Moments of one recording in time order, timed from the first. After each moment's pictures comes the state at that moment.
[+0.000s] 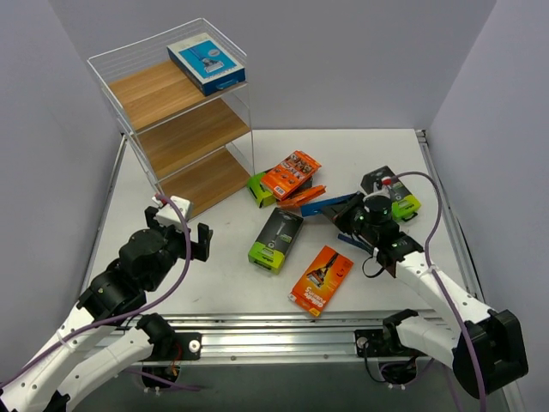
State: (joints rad) left arm -0.75 0.59 0.82 -0.53 -0.39 -0.10; right arm 0.37 1.05 0.55 0.10 -0.08 1.13
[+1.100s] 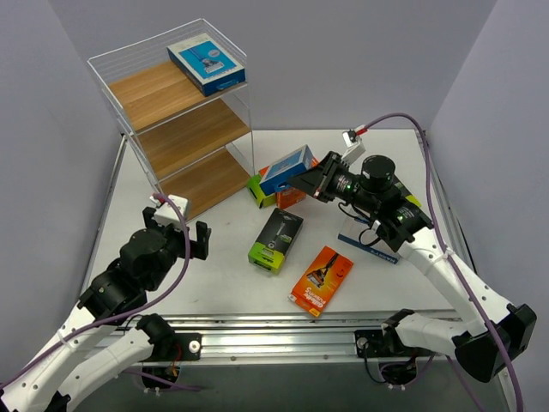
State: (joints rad) left arm -0.74 0.60 0.82 -0.53 -0.42 -0.12; right arm 0.54 1.13 1.09 -0.10 -0.34 0.91
